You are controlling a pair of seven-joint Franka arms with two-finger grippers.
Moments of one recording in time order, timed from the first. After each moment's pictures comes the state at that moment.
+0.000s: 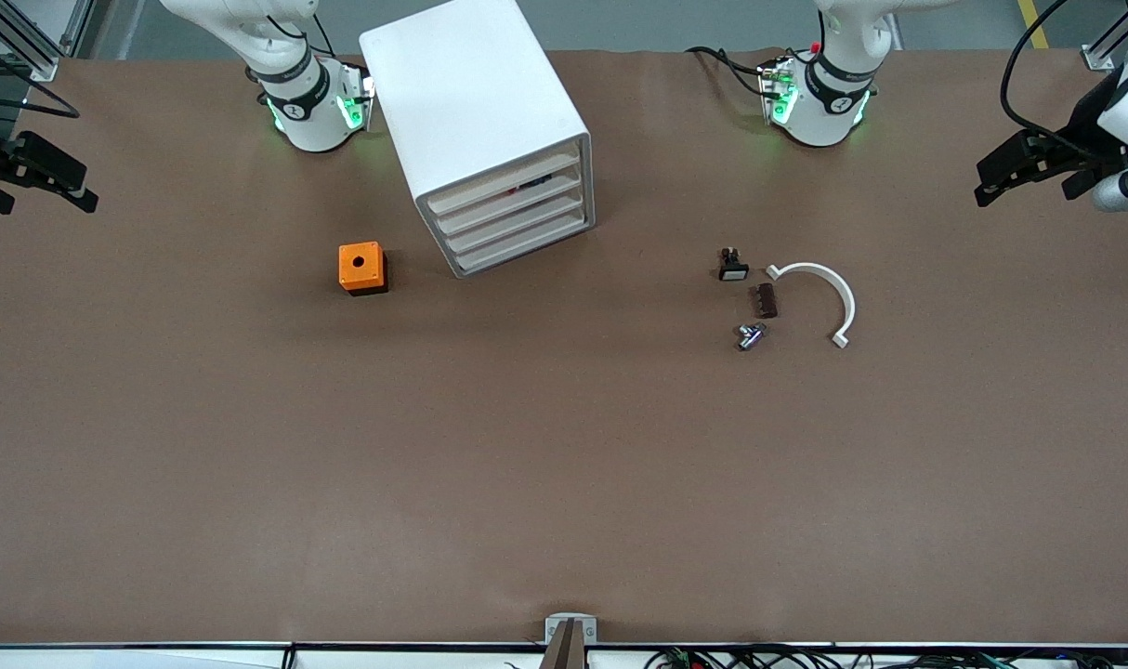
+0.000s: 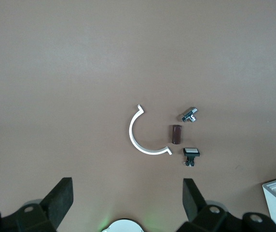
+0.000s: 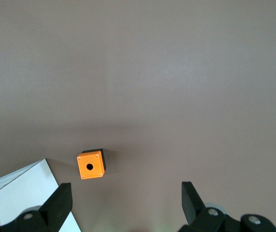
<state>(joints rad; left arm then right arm) 0.07 -0.09 -0.15 -1.58 0.00 1.45 -0.14 -0.05 -0.12 -0.01 -1.62 0.03 1.50 -0.04</state>
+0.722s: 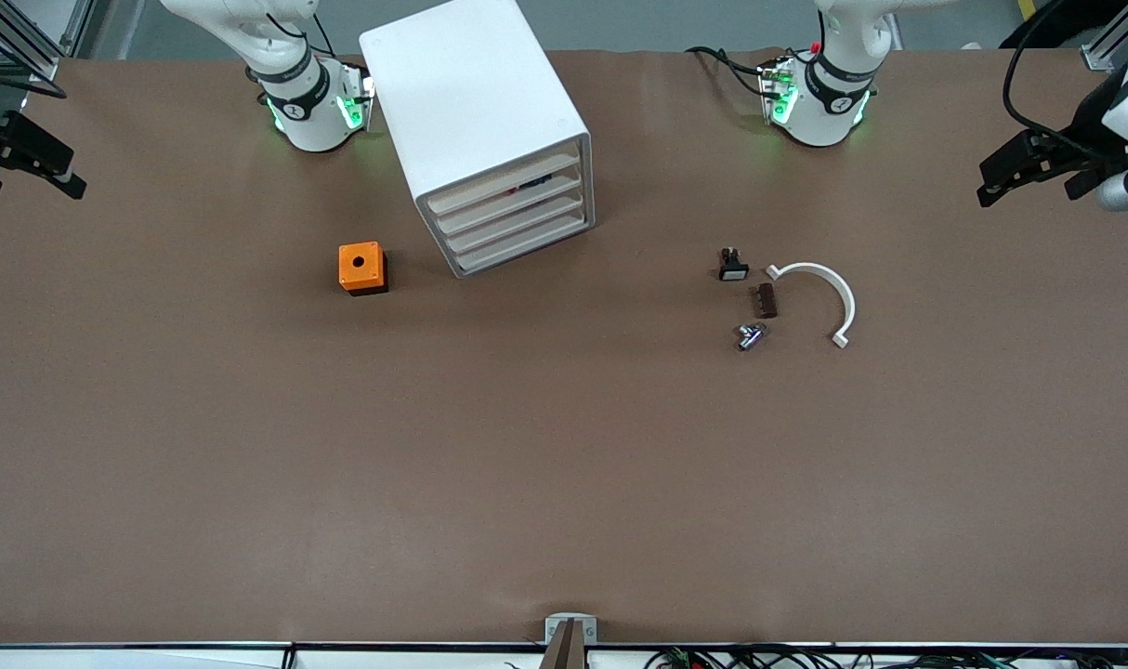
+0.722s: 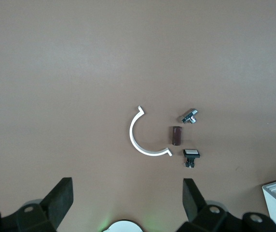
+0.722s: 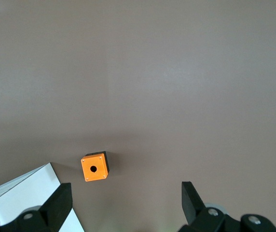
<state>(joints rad) 0.08 -0.09 -0.15 -1.57 0.01 1.46 -0.14 -0.05 -0.17 -0.01 -1.62 0.03 1.49 -0.02</state>
